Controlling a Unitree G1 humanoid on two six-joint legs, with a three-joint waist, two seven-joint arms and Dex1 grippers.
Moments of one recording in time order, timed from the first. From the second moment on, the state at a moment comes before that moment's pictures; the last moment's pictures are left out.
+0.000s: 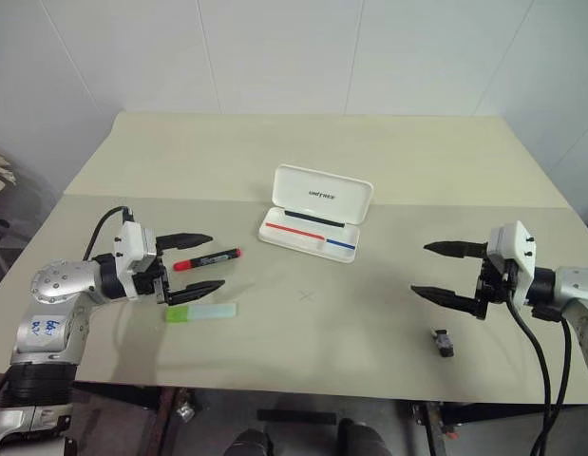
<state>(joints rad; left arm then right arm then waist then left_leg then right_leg) -0.39 0.73 0.18 0.13 -0.46 0.05 -1.19 -0.24 -0.89 -0.23 -0.08 0.49 0.27 1.17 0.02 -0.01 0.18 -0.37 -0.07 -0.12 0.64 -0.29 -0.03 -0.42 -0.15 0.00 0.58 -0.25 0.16</state>
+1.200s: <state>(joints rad) -0.48 0.67 0.16 0.16 -0.43 0.01 -1.07 -1.01 -0.51 0.31 0.65 0.04 0.10 1.30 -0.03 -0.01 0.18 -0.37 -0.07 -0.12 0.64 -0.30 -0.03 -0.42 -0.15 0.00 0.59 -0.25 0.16</state>
